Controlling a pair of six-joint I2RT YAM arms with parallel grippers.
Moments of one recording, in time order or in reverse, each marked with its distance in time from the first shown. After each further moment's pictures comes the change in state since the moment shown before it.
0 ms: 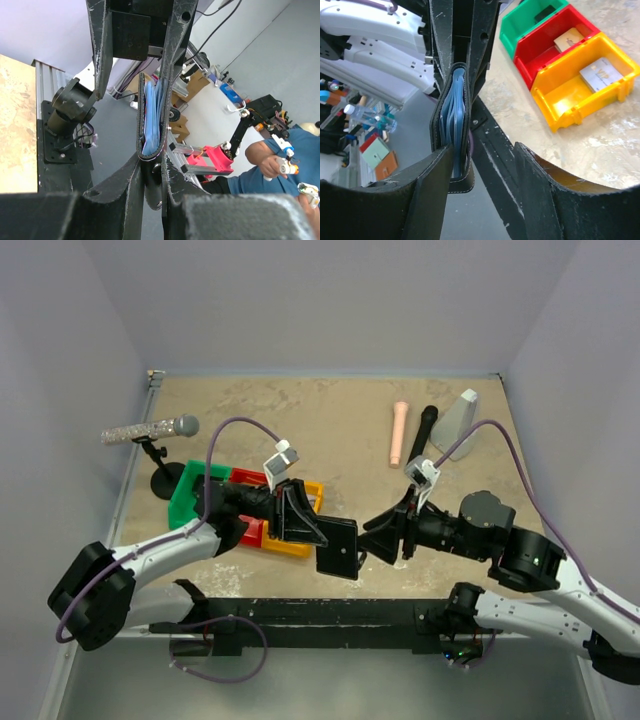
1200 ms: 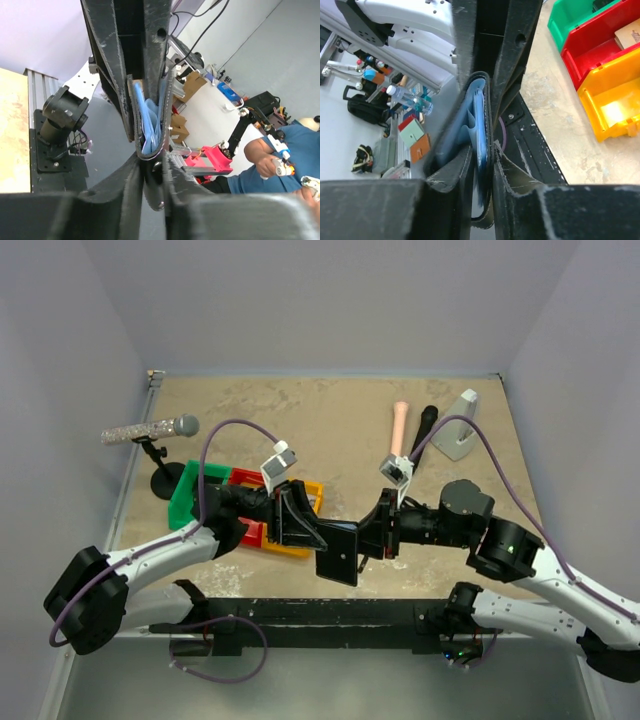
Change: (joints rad) left arm -0.033 -0.036 0.011 0.006 -0.019 -0.006; right arm -0.047 0.108 -0.009 0.139 -0.242 0.059
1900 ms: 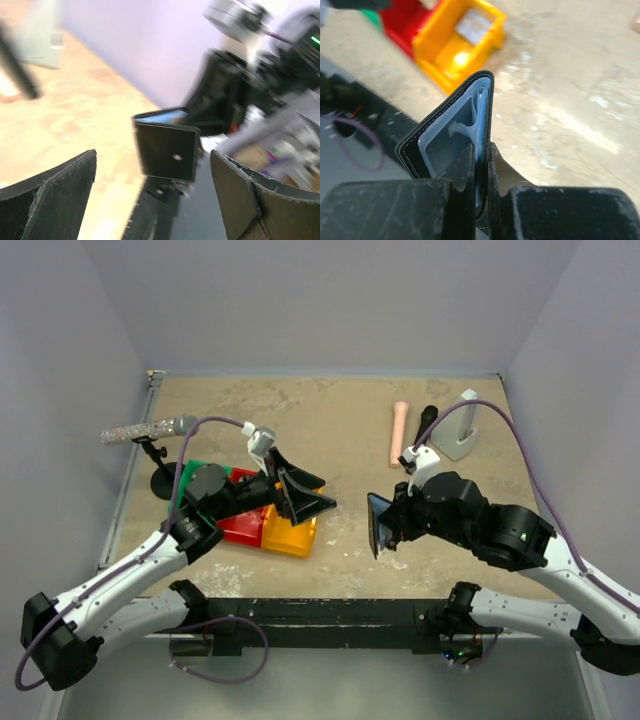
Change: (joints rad) left arm 0.041 -0.246 0.082 -0.766 -0.460 0.499; right arm -0.005 0.071 0.199 -0.537 0.521 -0.103
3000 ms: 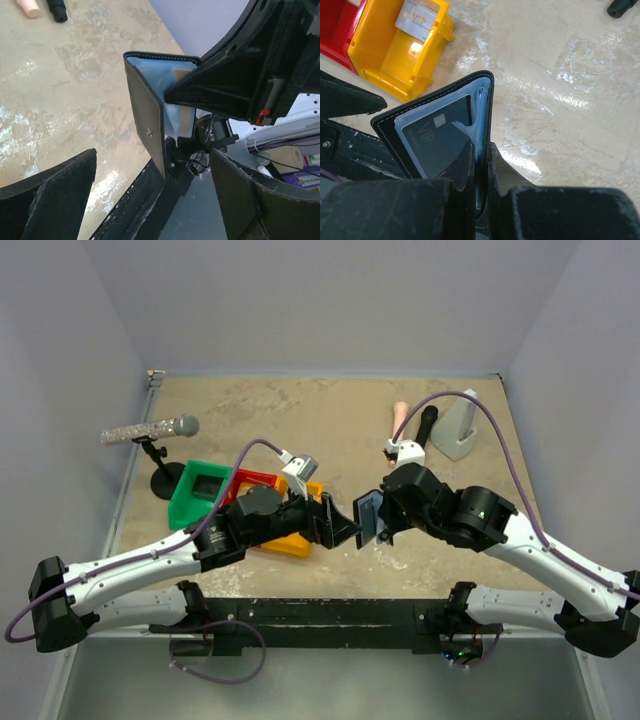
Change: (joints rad) left arm -0.383 0.095 0.153 -0.509 -0.625 0.039; right arm -0.001 0.200 0.078 -0.137 0.227 0.115
